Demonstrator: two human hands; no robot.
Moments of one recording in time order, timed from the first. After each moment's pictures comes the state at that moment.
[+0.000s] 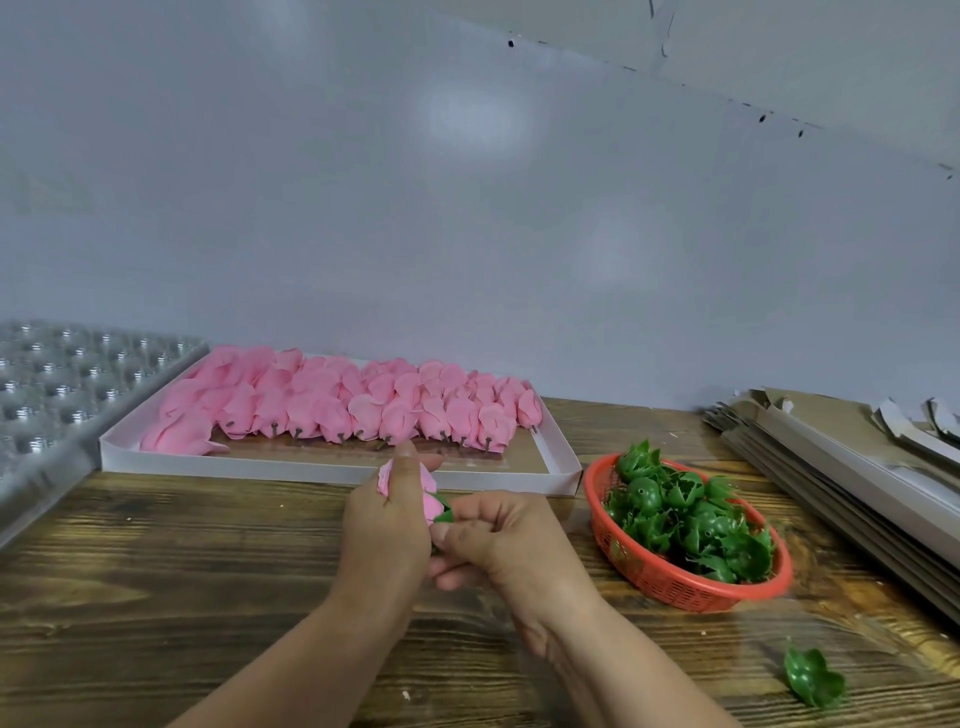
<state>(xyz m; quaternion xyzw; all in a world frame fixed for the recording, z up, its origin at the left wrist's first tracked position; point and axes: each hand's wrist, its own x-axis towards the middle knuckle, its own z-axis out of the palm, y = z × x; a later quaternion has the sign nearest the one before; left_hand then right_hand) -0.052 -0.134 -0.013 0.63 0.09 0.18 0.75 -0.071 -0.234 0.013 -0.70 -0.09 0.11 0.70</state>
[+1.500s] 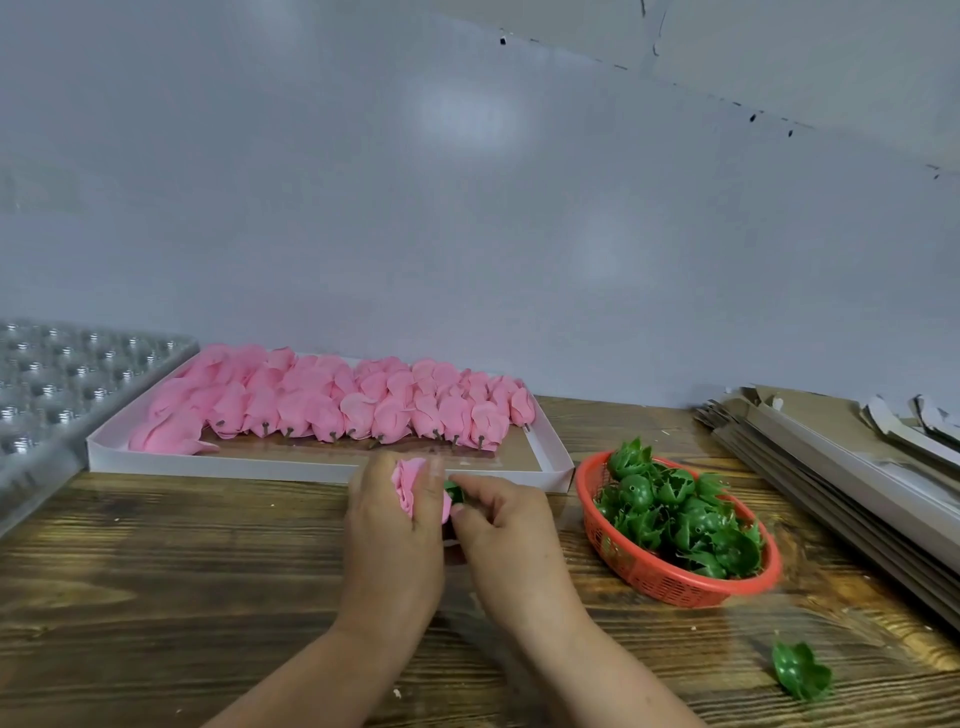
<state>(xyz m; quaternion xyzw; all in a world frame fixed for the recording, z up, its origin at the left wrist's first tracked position) -0.055 -0.142 -0.020 0.74 0.02 0.34 0.58 -0.061 -0.229 0.004 -0.82 -0.13 -0.11 0.55</state>
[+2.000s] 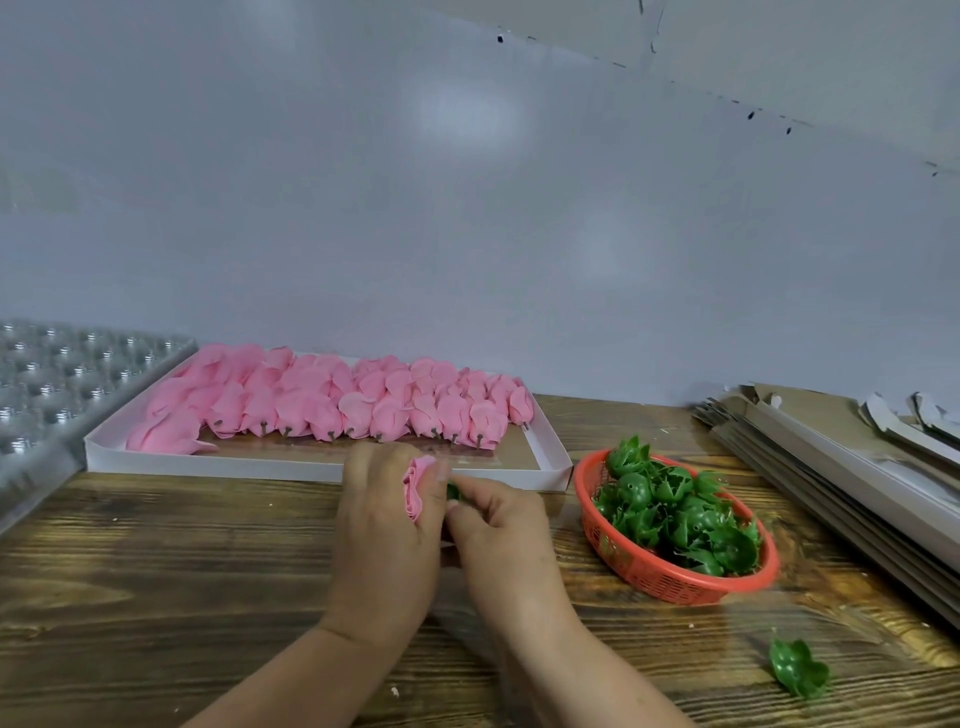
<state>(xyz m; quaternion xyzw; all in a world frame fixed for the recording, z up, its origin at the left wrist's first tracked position) -0.059 -0.138 -0.013 0.76 -0.06 0.45 0.46 -0.068 -0.222 0.006 -0.74 -0.09 -0.06 0.66</state>
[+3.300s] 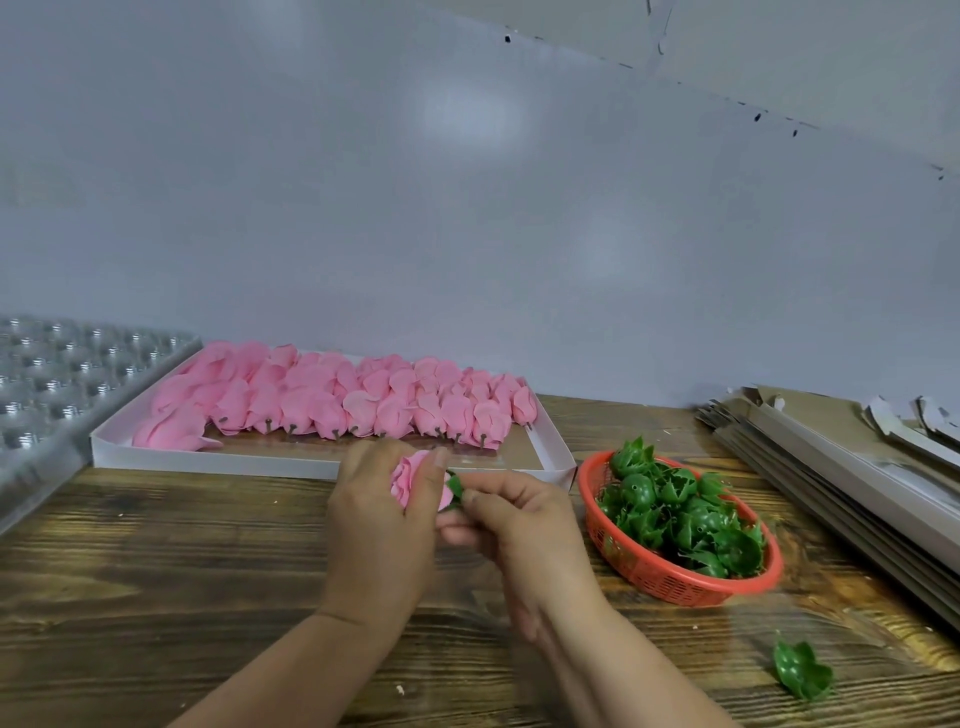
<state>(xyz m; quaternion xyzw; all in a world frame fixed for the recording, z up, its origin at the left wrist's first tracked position) -0.057 -0.133 -0.011 0.74 -0.01 0.42 0.53 -0.062 -0.236 0.011 -0.63 -0.05 0.01 0.78</state>
